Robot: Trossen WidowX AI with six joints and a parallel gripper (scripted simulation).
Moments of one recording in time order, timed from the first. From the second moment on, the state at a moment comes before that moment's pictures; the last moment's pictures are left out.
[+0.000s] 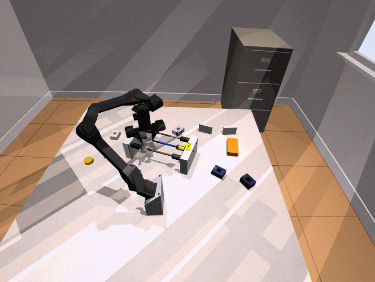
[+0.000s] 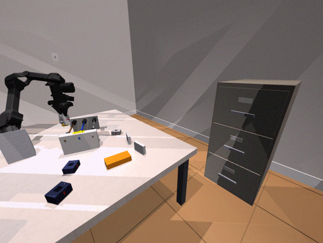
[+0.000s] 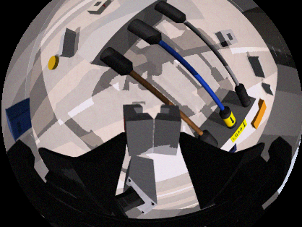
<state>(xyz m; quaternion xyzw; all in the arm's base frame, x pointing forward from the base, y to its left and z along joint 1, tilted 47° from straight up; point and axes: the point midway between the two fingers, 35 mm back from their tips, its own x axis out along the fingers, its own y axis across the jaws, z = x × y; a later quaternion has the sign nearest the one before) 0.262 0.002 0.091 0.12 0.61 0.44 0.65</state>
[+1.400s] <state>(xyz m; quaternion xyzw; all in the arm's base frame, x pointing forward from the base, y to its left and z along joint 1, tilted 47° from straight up) 0.320 0.002 0.074 0.51 0.75 -0.06 0.42</state>
